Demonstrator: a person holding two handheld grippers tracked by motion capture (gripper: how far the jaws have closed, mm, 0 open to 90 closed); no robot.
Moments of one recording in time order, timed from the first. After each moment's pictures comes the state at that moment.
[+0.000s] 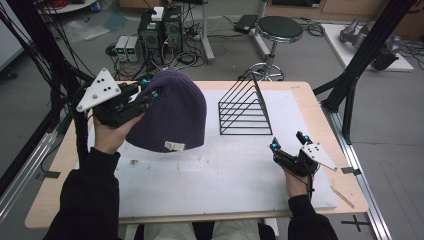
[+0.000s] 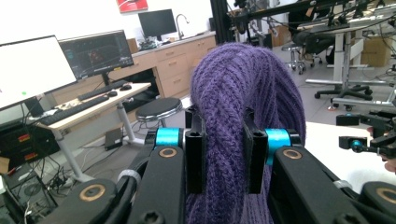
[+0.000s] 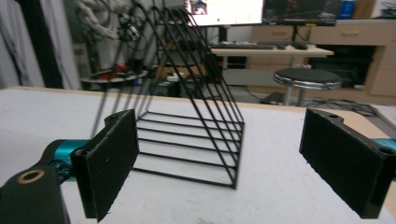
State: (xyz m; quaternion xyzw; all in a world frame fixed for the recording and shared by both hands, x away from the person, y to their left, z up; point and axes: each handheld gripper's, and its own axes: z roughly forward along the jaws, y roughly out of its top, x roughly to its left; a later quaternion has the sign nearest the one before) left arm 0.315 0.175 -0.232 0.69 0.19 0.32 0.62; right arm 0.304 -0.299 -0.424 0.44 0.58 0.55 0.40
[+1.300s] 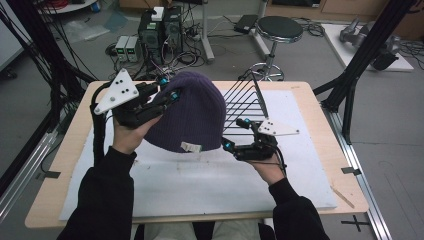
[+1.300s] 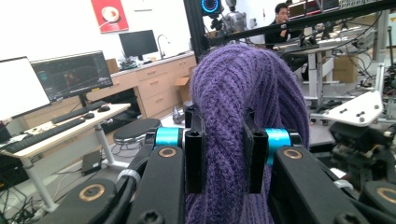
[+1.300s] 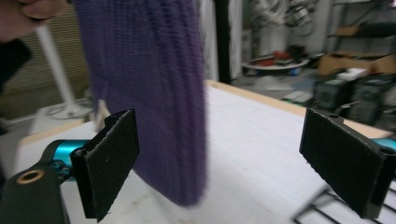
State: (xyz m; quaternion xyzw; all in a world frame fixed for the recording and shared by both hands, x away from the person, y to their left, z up) left arm 0.314 0.140 -0.229 0.68 0.16 0.30 0.65; right arm 0.335 -0.192 -0.367 0.25 0.71 0.64 0.14
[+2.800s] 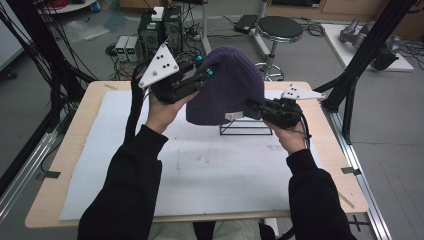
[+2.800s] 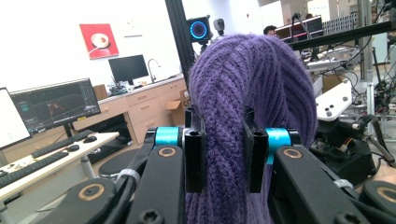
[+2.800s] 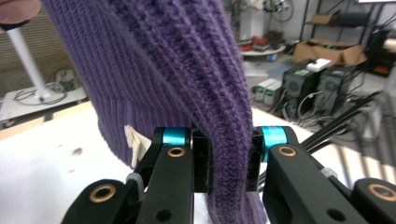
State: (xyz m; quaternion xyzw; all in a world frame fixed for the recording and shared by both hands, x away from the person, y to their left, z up) left arm 0.362 0.074 -0.204 0.66 0.12 0.31 0.68; right arm 0.386 -0.249 -0.304 0.28 0.73 0.60 0.19
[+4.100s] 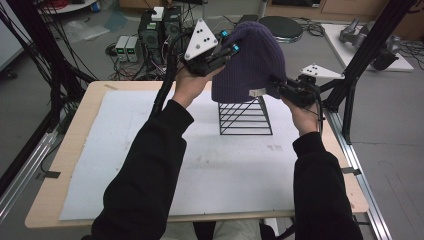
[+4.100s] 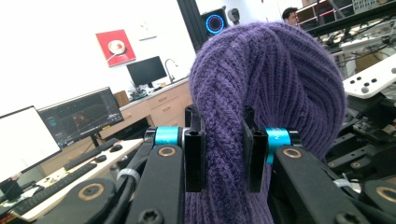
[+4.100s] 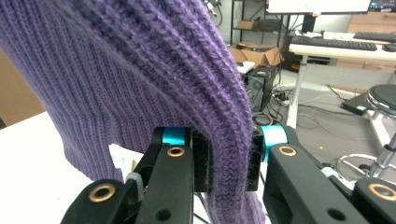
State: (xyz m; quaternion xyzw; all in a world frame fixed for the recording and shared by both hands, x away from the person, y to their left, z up) left arm 0.419 0.015 -0.186 0.66 0.10 0.37 0.65; right arm 0.427 -0.290 -0.279 0.37 0.69 0.56 0.27
